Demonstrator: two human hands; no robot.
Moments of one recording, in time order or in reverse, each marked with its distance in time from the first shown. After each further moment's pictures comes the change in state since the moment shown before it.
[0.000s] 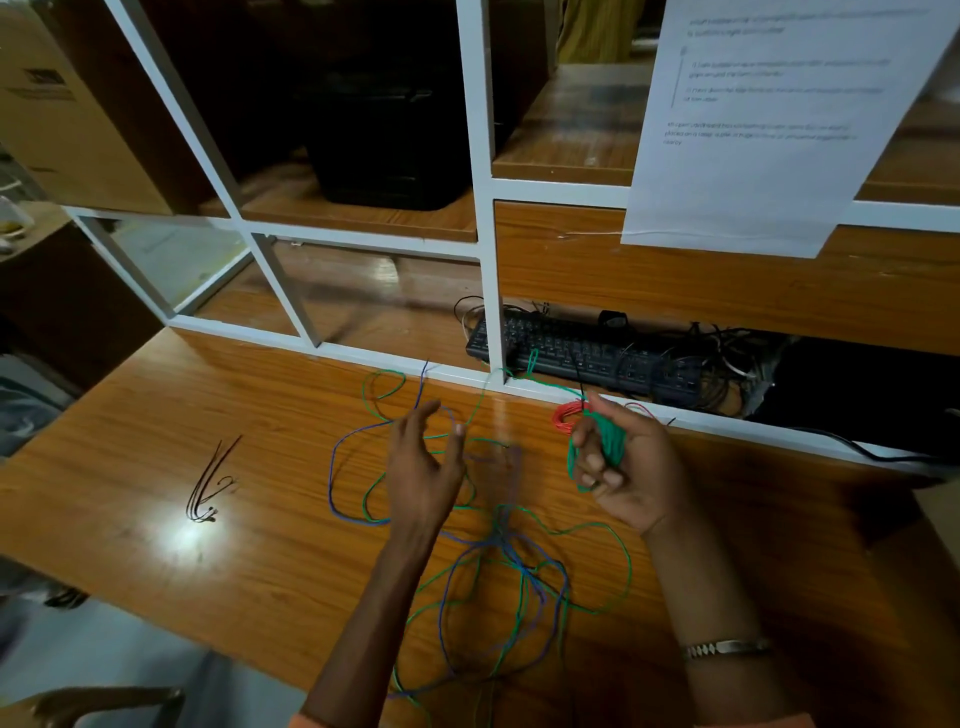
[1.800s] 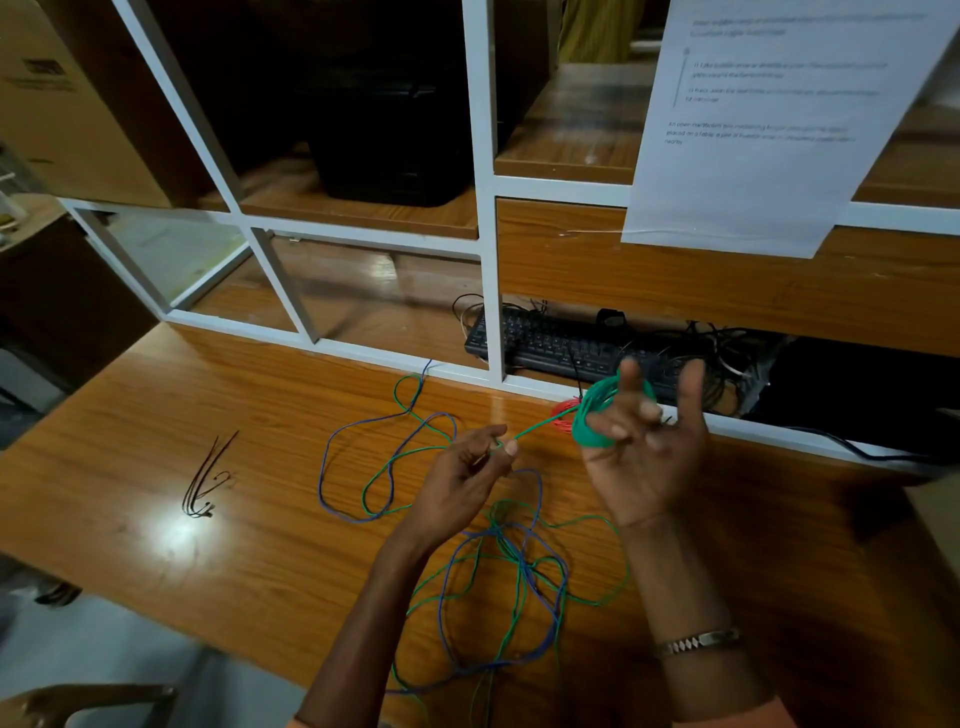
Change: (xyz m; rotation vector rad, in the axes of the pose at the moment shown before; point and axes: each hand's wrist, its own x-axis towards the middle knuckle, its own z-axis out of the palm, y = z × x) left_hand -0.016 0.032 -0.004 -0.331 -0.574 0.015; right_hand 0.002 0.005 -0.004 0.602 -0.679 -0.244
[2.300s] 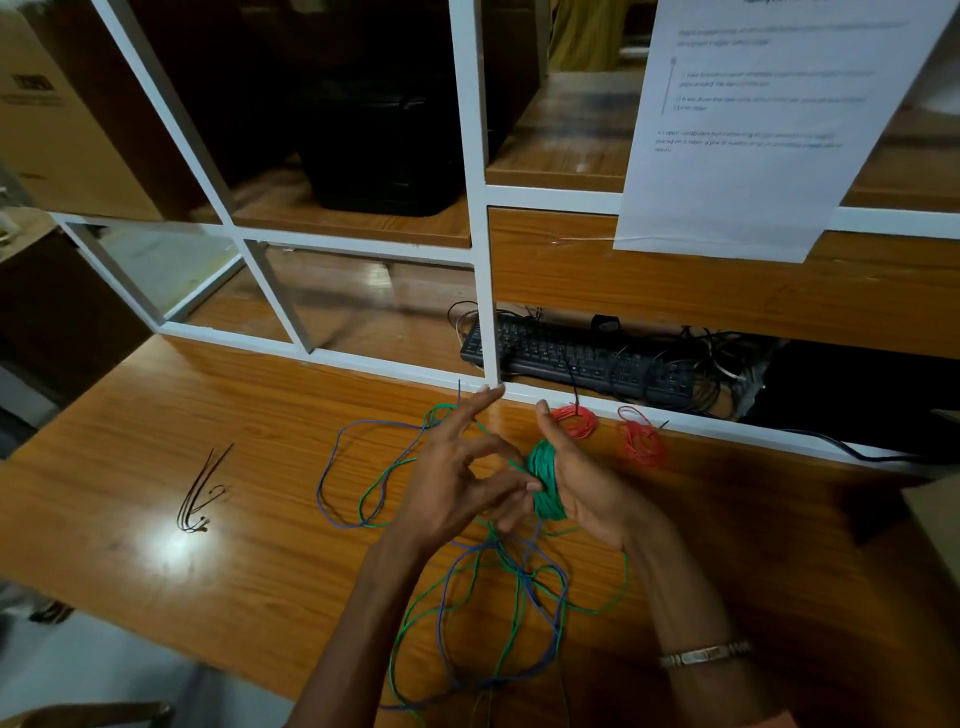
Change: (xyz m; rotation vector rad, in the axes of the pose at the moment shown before) left_hand 0.007 0.032 -0.014 0.320 0.051 0.404; right_hand 0.004 0.032 0.003 -0.937 0.487 0.704
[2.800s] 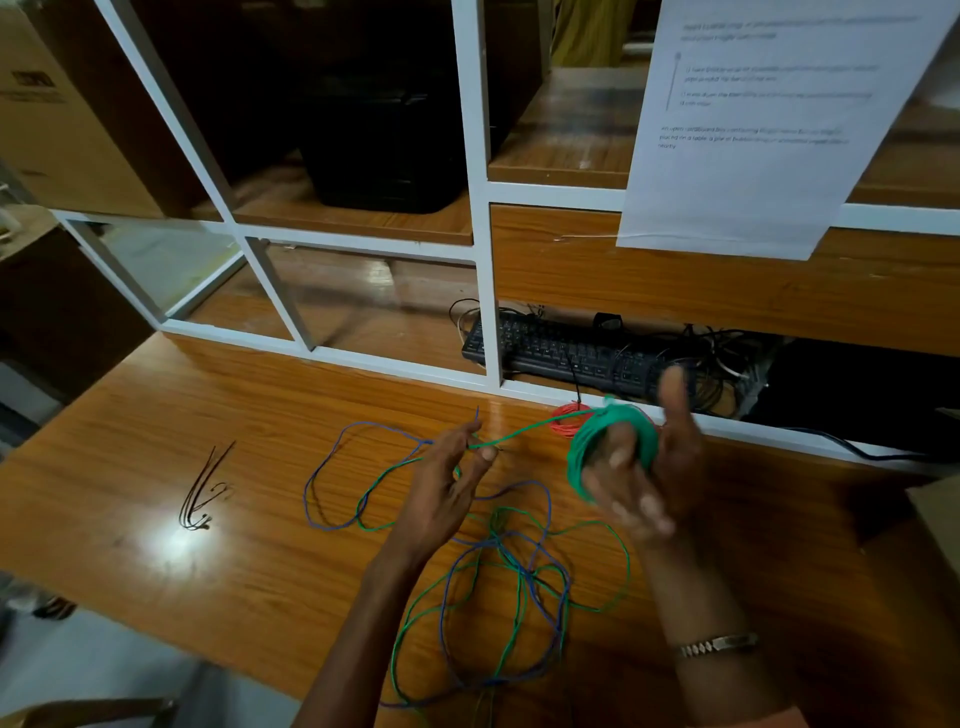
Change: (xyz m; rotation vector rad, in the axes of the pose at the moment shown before) left_hand -0.023 -0.042 0.020 -0.160 0.122 -0.314; right_hand -0.020 -0.015 -0.027 0.631 -0.902 -0.535
